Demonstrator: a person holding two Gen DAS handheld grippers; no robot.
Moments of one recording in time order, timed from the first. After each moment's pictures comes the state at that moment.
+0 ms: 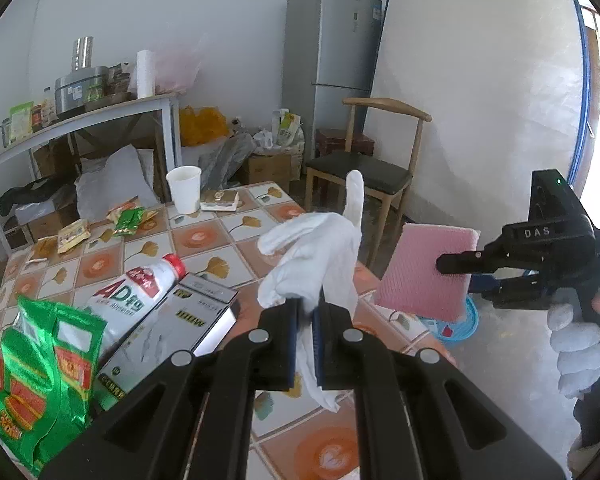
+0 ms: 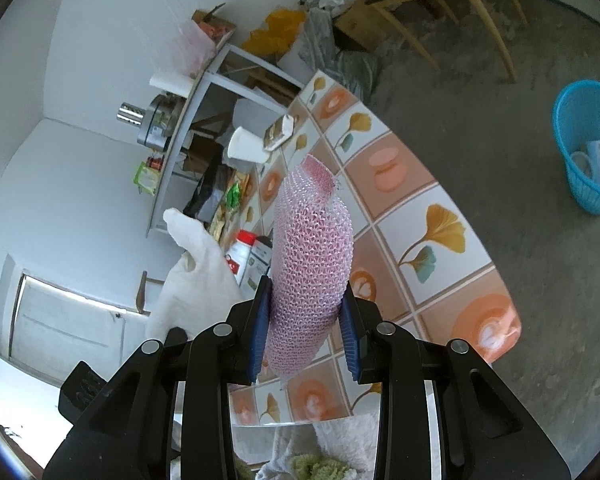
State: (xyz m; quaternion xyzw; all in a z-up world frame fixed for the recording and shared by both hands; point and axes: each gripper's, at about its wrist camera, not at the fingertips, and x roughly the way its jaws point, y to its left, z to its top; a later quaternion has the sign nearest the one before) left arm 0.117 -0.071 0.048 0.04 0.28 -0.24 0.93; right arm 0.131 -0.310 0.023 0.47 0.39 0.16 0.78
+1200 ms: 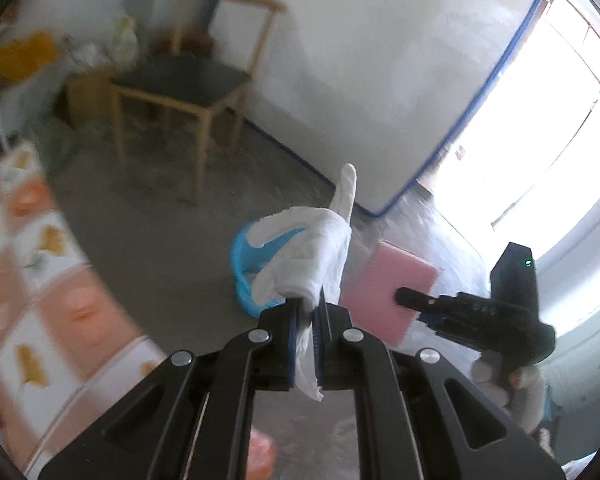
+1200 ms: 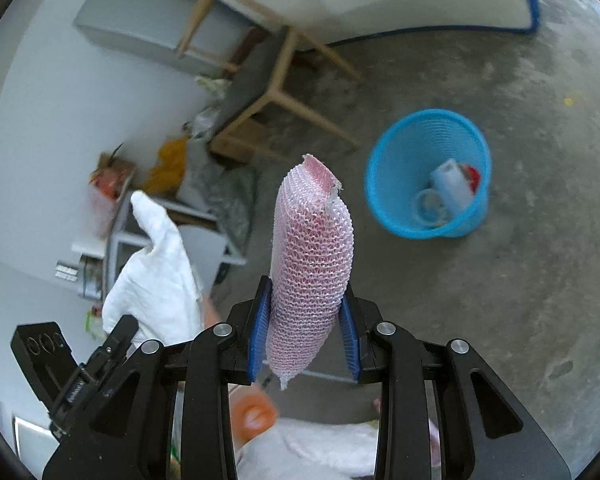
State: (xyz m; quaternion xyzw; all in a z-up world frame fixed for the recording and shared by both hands) left arm 0.202 -0.355 0.012 0.05 0.47 -0.49 0.73; right arm 0.032 -0.495 -0.074 0.58 0.31 -0.09 0.75
